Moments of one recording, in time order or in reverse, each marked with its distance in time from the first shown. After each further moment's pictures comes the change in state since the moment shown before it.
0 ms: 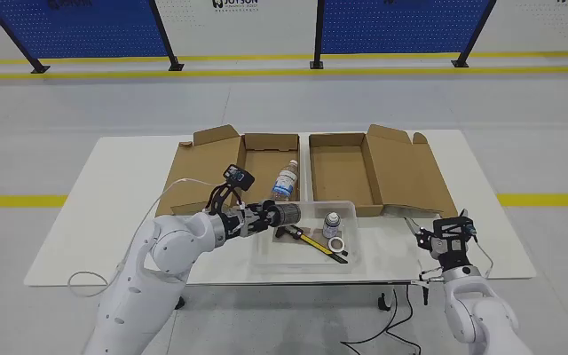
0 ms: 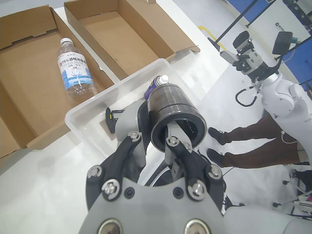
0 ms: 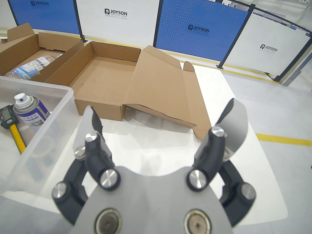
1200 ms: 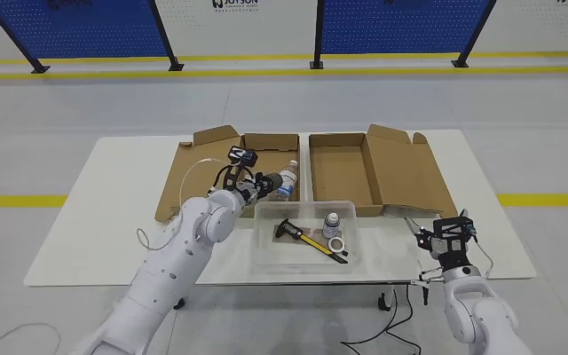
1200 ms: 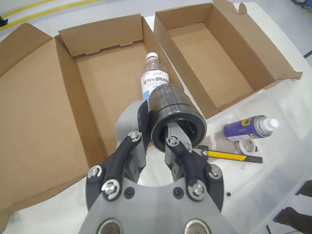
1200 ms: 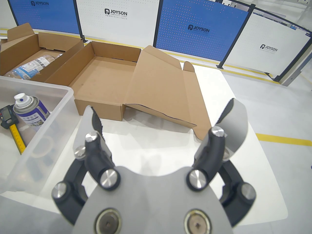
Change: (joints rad) left arm -0.327 -0.078 0.299 0.518 0.369 0.259 0.367; right arm 0.000 0.000 0.000 0.000 0.000 0.000 0.000
